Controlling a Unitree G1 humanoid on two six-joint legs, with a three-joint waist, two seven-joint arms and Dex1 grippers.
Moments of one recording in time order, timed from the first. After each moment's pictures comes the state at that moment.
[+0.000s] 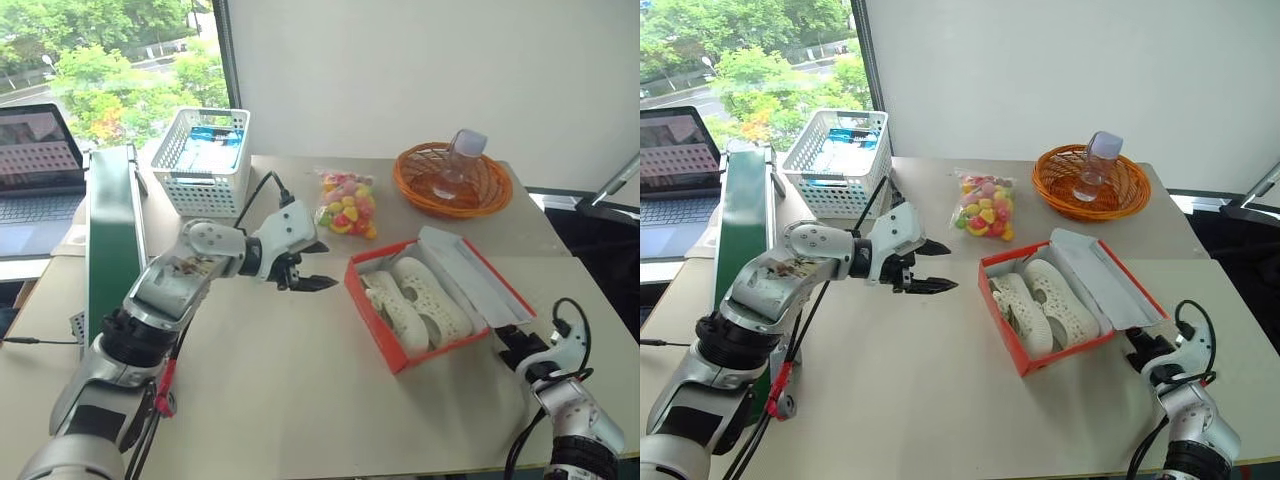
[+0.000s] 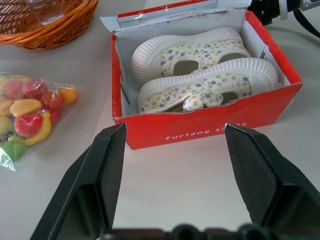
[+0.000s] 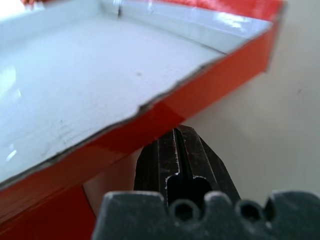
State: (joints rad) left arm -0.72 0.62 -0.31 -0.22 -0.28 0.73 -0.98; right arm -0.19 -0.35 -0.72 0.48 0.66 0.51 0.52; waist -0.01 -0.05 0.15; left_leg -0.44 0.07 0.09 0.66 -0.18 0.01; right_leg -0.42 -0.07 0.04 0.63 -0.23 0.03
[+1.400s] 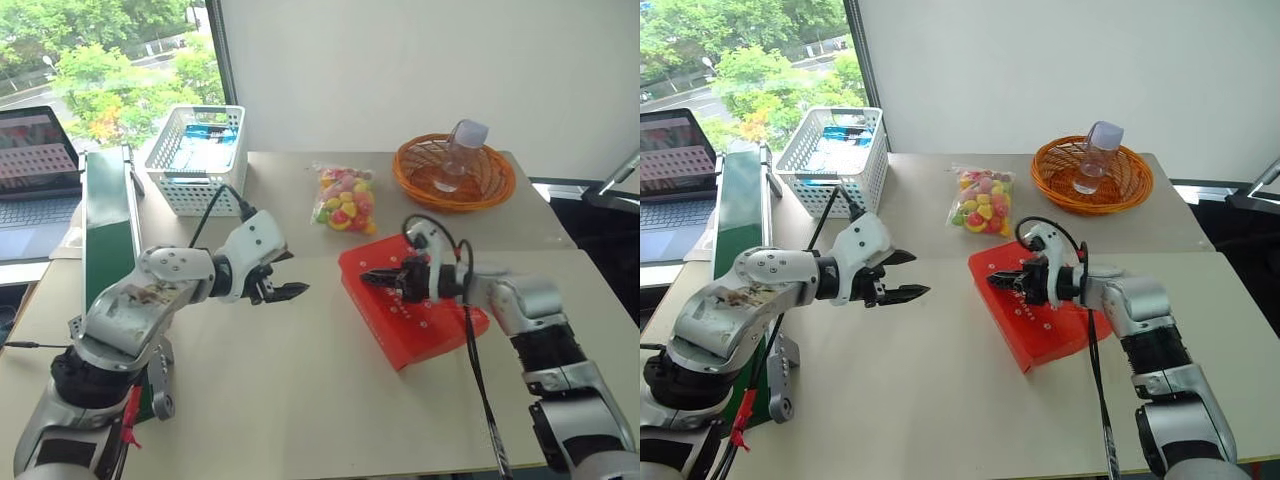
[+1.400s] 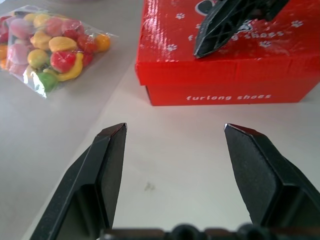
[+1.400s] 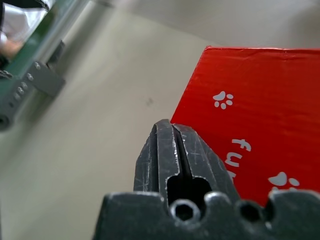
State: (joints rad) left arm -0.53 0.72 -0.15 -0.53 -0.36 1.00 -0.79; right arm -0.65 -0.60 0.24 0.17 0.53 0.79 0.87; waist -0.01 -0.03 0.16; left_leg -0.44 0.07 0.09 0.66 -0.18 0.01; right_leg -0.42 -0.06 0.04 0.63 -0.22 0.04
